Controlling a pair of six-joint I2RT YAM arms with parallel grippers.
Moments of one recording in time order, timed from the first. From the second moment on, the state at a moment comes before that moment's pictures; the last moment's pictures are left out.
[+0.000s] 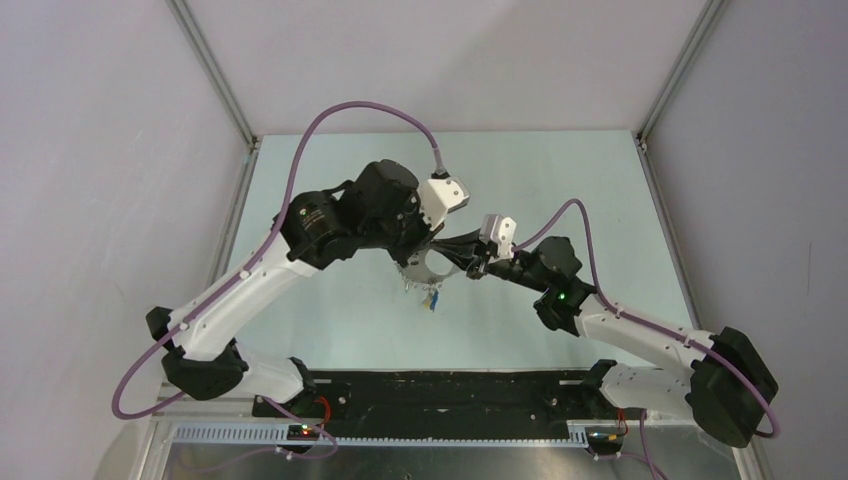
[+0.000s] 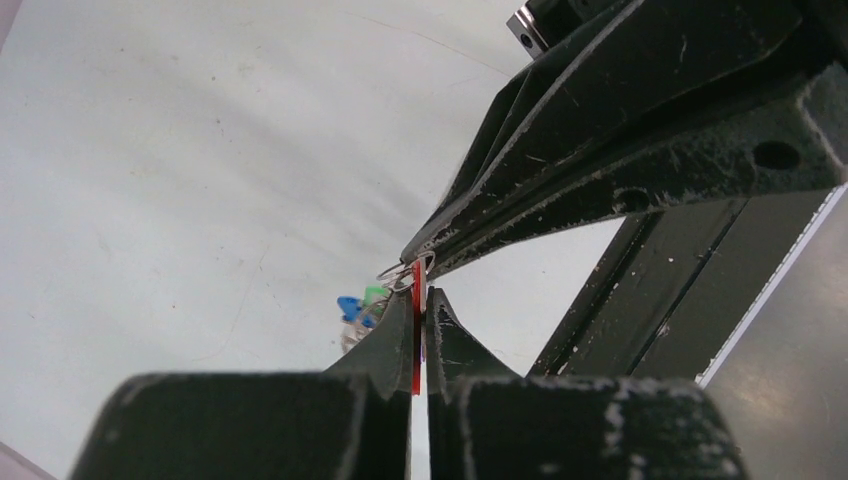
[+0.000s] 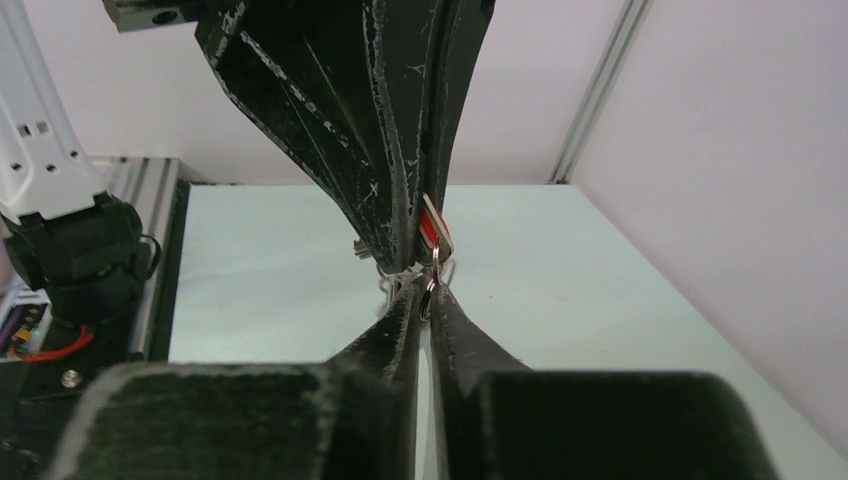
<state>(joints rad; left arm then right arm) -0.96 1.38 1.75 -1.11 -0.01 0.13 0.81 1.12 0.63 0.76 -0.47 -0.11</state>
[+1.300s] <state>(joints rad) -0.76 1.49 1.75 -1.14 0.33 -0.04 0.83 0.91 0.49 0.68 -0.33 -0.21</state>
